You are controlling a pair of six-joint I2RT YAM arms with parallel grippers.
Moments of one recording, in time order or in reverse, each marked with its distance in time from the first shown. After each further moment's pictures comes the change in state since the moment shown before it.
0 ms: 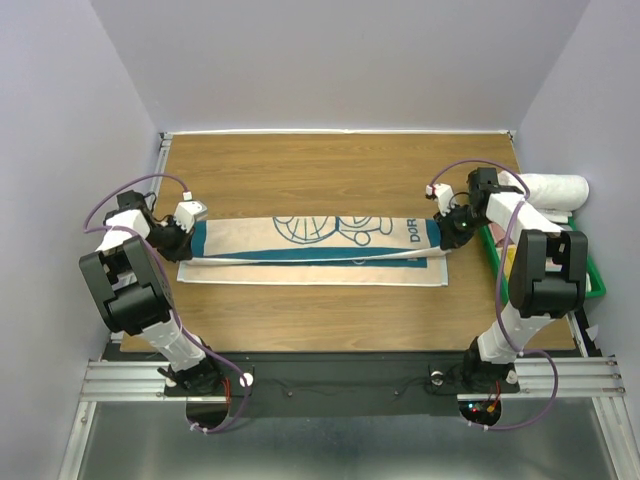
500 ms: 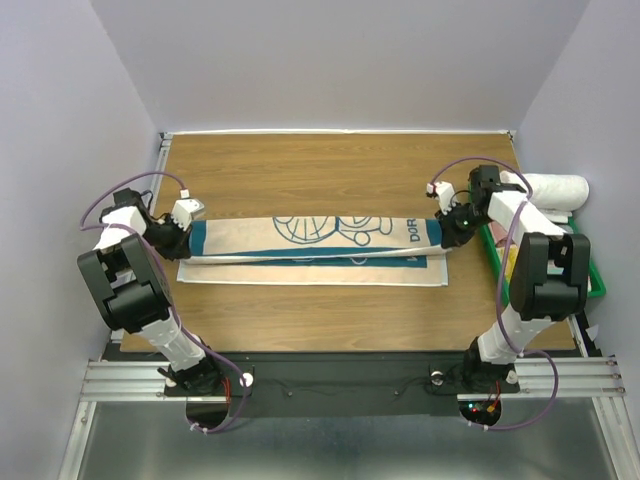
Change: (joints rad) left arm 0.011 0.023 0.042 -0.049 0.015 0.019; right arm 0.000 -0.007 0.019 -0.033 -0.005 -0.012
